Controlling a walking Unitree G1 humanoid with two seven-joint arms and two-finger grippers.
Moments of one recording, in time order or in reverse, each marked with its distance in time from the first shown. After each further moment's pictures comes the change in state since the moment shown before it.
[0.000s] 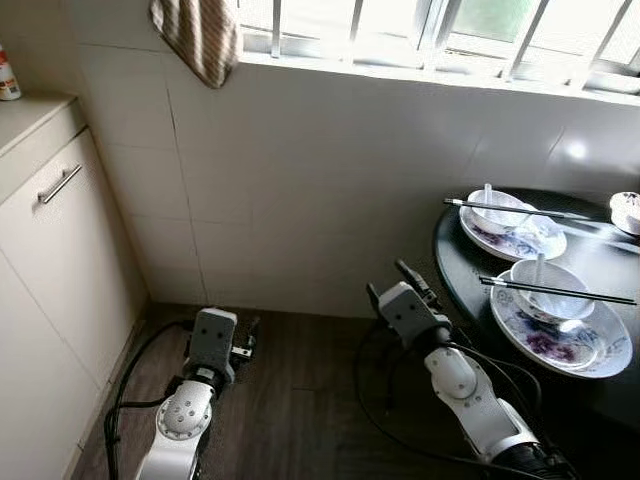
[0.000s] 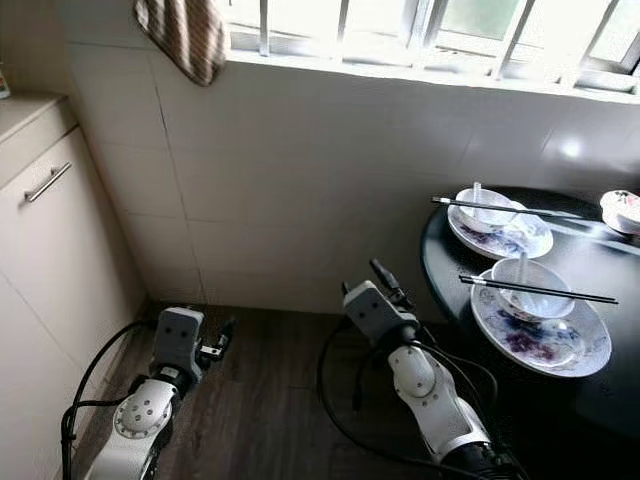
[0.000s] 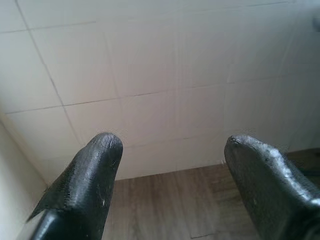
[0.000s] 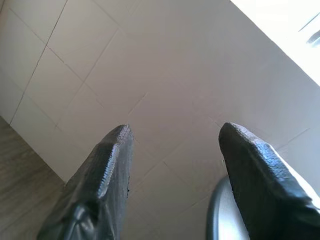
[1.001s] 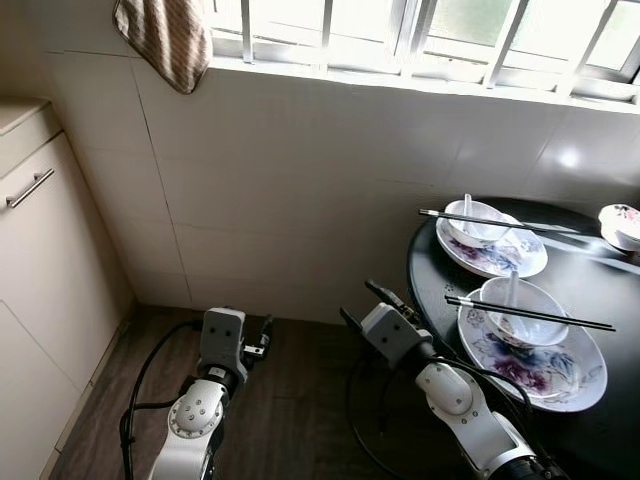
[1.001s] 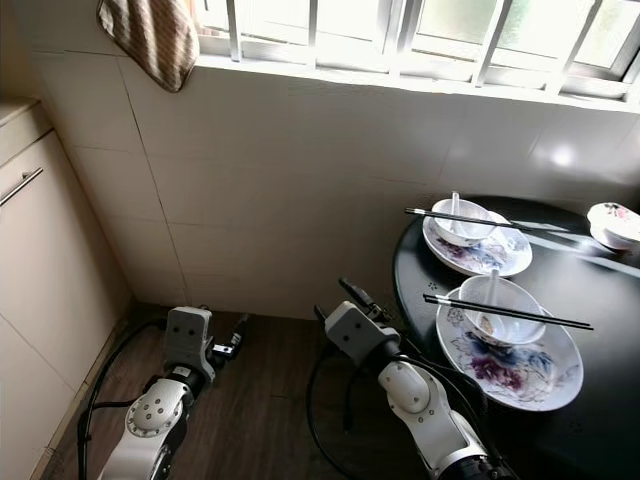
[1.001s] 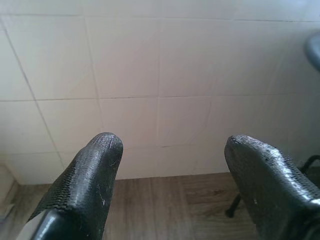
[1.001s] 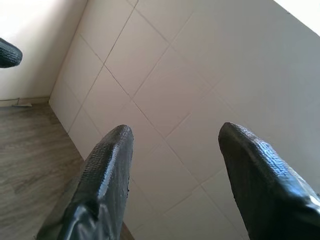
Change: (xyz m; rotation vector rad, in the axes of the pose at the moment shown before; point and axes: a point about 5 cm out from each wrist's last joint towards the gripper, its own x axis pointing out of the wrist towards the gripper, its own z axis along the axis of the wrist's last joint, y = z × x) left arm 0.001 0.003 0.001 -0.062 -0.002 0.000; right arm -0.001 0.027 0.018 0.053 -0.122 0.202
